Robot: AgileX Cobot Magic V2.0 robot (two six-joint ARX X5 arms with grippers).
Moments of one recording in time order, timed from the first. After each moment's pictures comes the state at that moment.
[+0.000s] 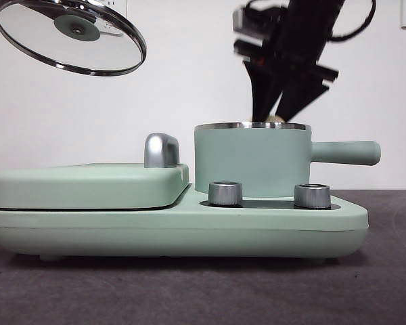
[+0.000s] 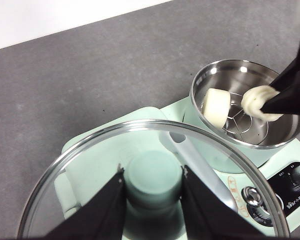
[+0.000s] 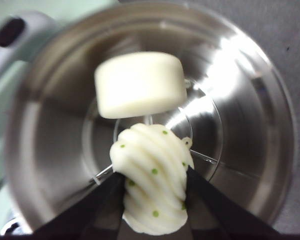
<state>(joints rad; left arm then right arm) -0.41 1.12 1.18 -0.59 0.13 0.05 0.48 1.70 1.47 -0.79 -0.11 -0.02</state>
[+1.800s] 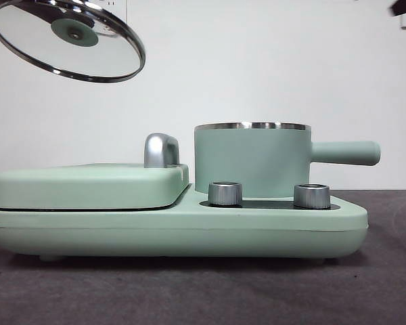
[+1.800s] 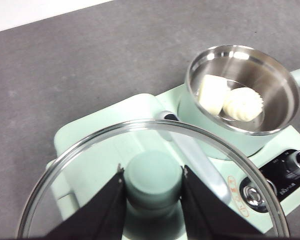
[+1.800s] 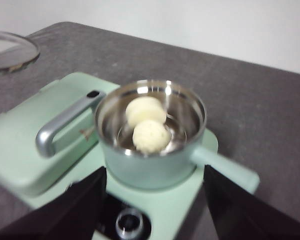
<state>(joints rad) -0.43 1.12 1.18 -0.63 0.13 0.04 0.49 0.57 0.70 -0.44 -0.07 0.06</state>
